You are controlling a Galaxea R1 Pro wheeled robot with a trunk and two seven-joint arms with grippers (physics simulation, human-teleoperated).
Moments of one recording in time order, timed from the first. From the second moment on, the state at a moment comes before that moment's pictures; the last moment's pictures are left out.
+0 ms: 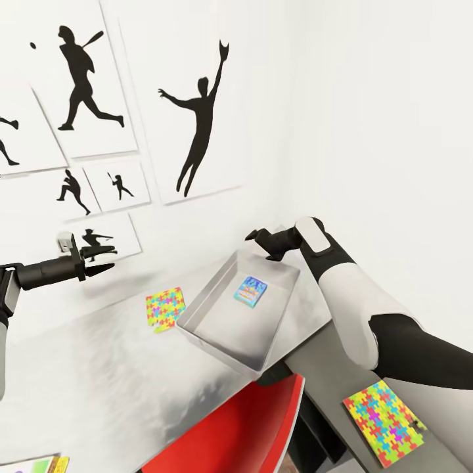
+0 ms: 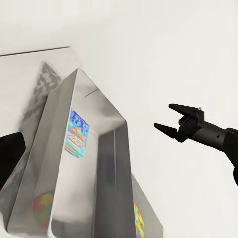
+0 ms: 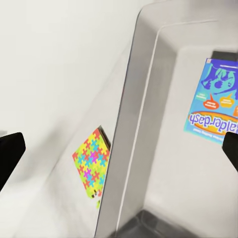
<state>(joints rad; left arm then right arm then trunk) -1.09 0.44 0.47 -0.62 -0.13 1.04 -1.42 -1.35 0.14 0.00 -0.51 -0.99 0.83 -0.41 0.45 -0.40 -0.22</state>
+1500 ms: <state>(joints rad) -1.09 0.44 0.47 -0.62 -0.13 1.04 -1.42 -1.35 0.14 0.00 -0.56 -0.99 0.83 -0.41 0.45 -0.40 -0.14</state>
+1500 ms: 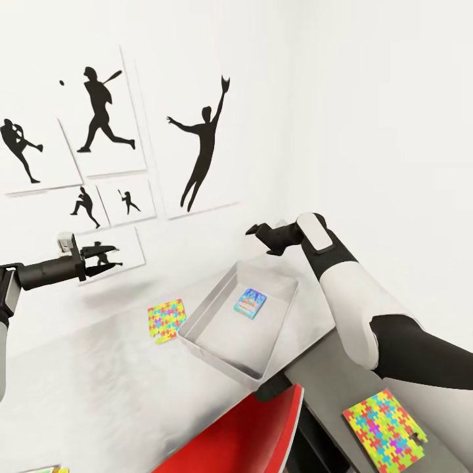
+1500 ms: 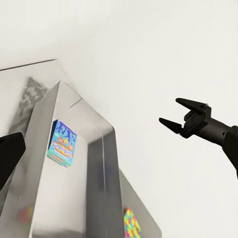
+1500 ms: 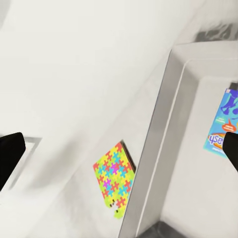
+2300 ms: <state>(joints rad) -1.09 0.44 0.47 -0.62 -0.13 1.04 -1.42 -1.35 0.14 0.00 -0.56 -0.99 0.83 -0.41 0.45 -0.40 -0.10</state>
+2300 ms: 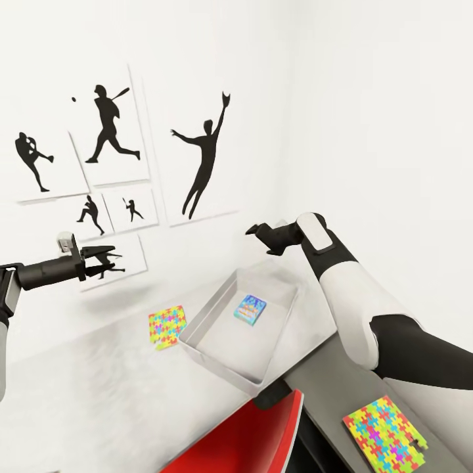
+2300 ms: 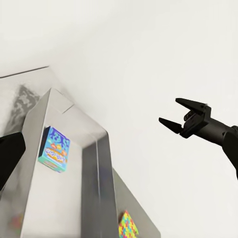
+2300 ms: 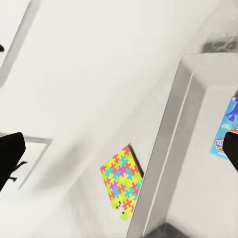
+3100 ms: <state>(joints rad) -1.09 0.44 0.47 -0.63 -0.13 1.04 -1.42 -1.35 0.14 0.00 -0.56 -0.99 0.83 -0.41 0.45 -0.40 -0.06</state>
